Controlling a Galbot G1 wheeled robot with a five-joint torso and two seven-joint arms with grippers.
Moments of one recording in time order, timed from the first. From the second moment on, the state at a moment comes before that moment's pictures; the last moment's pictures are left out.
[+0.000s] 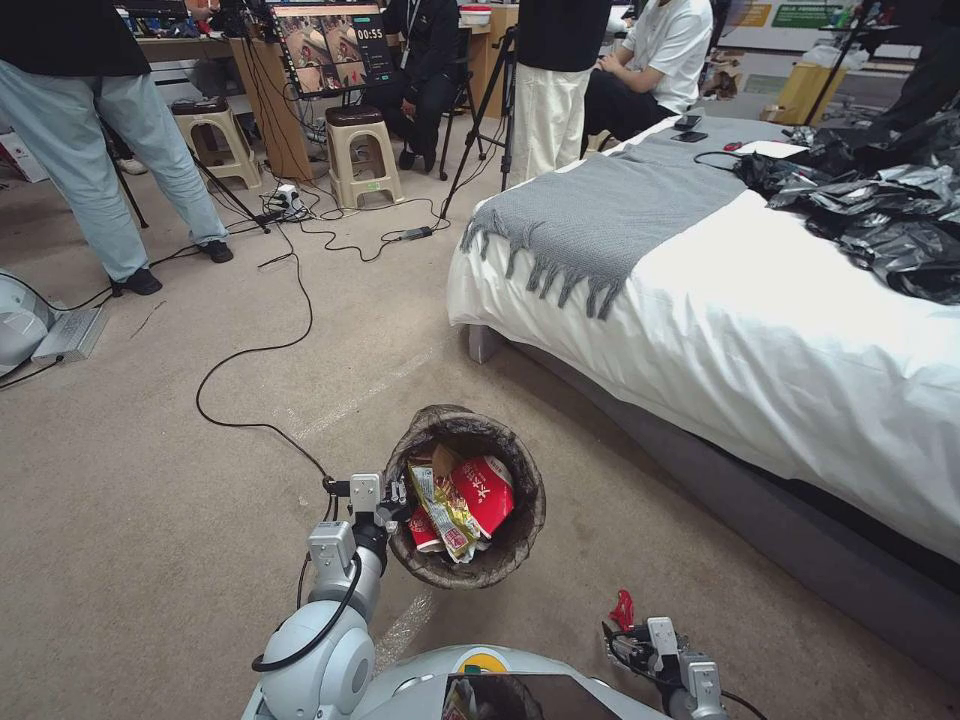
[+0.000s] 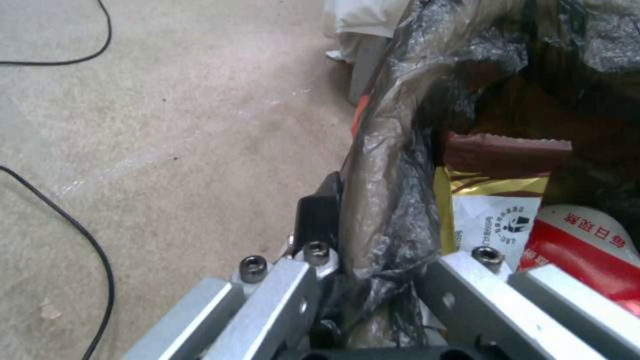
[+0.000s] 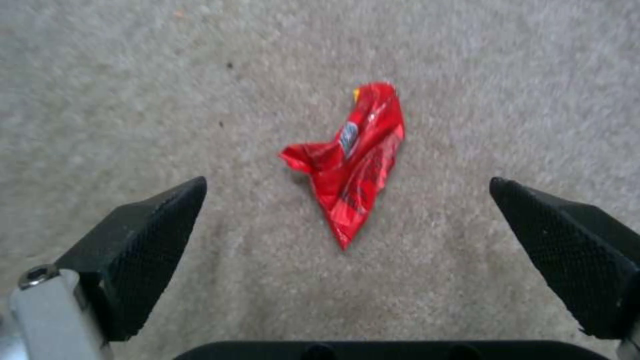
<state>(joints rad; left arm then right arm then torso) 1.68 -1.42 -0.31 -2.27 -0.26 0.39 -0.24 -1.78 1.07 0.35 1.64 0.48 -0.08 0.19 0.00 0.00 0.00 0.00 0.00</state>
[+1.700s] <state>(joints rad) 1.69 -1.42 -0.30 -2.25 -0.24 0.38 -0.24 -1.68 1.13 0.35 1.47 0.44 -0.01 0.15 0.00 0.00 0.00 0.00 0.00</state>
